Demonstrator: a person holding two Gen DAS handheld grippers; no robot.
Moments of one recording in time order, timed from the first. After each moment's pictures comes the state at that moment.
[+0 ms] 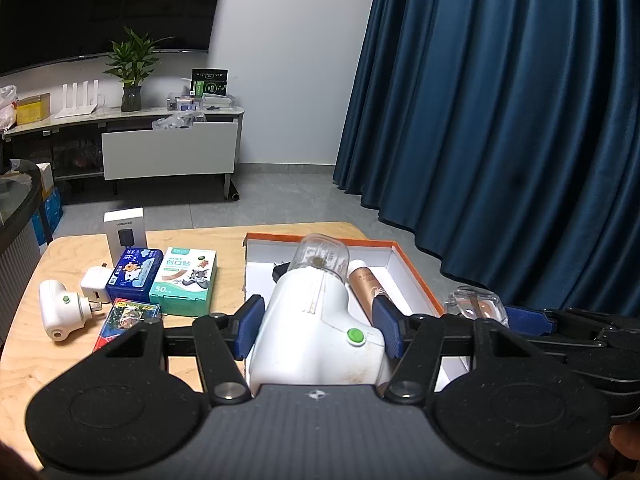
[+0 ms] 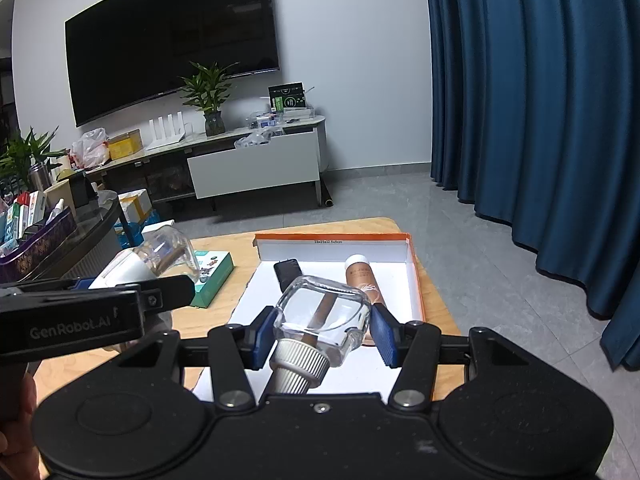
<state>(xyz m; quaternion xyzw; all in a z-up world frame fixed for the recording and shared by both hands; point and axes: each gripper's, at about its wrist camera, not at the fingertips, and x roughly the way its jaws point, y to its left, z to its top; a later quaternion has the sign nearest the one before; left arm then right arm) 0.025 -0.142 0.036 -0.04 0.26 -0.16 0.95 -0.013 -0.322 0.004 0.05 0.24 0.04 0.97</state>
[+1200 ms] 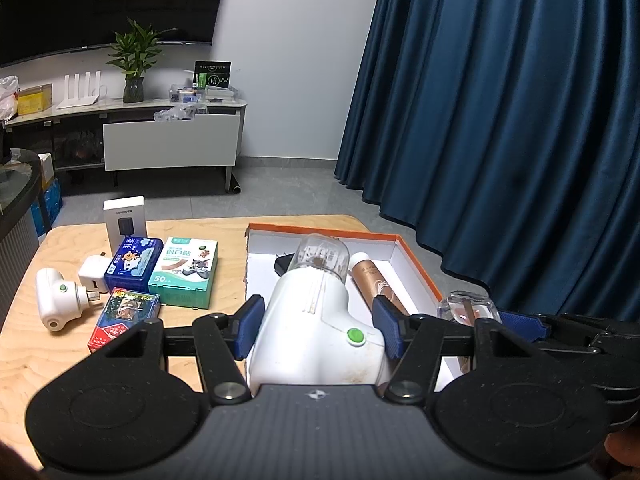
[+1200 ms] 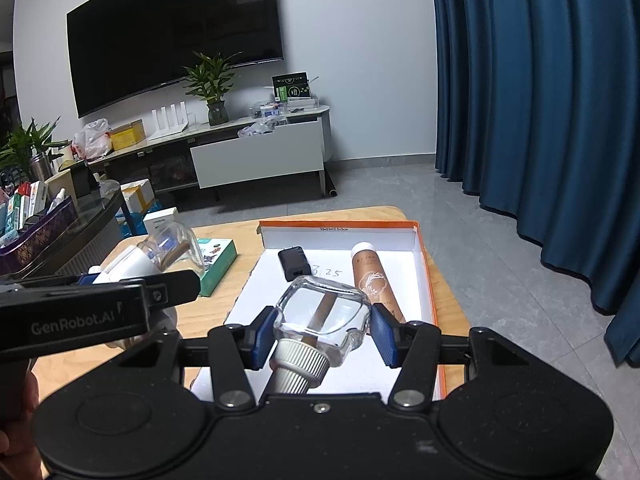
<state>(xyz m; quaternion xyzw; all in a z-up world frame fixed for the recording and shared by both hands) 0.027 -0.138 0.030 -0.04 0.27 -0.16 0.95 -0.016 -0.314 -0.011 0.05 0.26 0.04 0.96</state>
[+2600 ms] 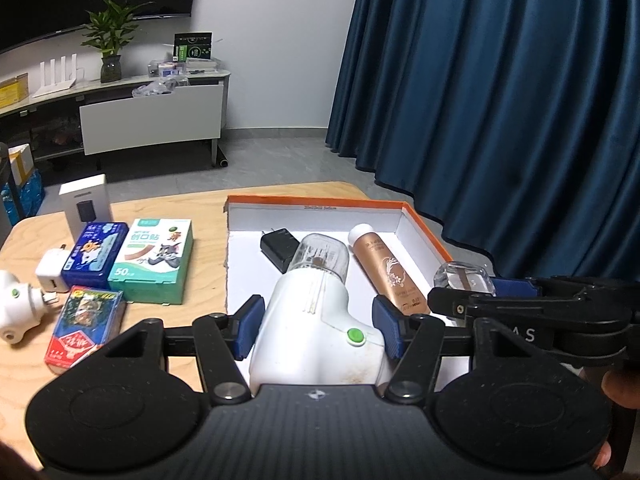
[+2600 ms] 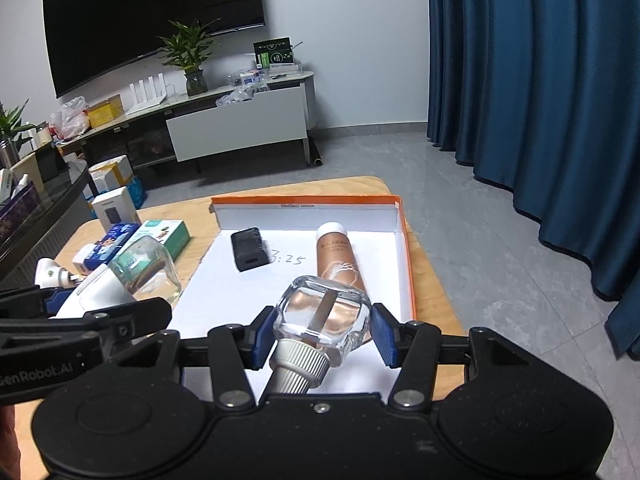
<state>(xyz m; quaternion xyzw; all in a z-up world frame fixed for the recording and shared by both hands) 0.078 -0.161 -0.002 -0.02 0.31 -0.18 0.93 0.062 -0.345 -0.032 0.05 0.31 0.03 0.95</state>
